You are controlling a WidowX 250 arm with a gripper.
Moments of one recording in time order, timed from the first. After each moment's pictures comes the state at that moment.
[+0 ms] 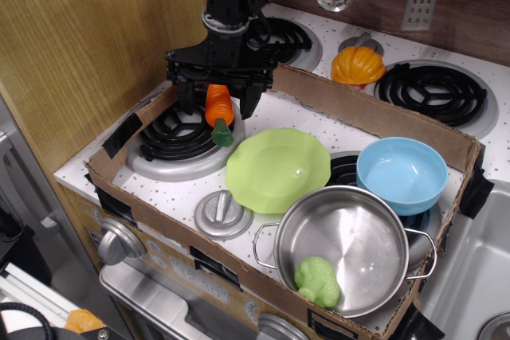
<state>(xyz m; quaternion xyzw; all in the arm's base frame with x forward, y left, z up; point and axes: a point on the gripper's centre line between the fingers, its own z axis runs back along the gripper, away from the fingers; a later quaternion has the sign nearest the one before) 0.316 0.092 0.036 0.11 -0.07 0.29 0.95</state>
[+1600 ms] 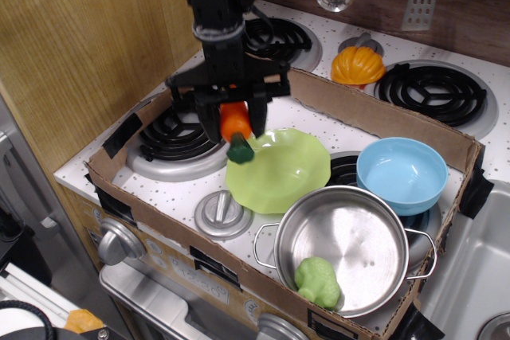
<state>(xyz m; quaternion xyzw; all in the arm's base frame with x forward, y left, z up) 0.276 0.041 0.055 -0.03 -0.05 0.31 0.95</state>
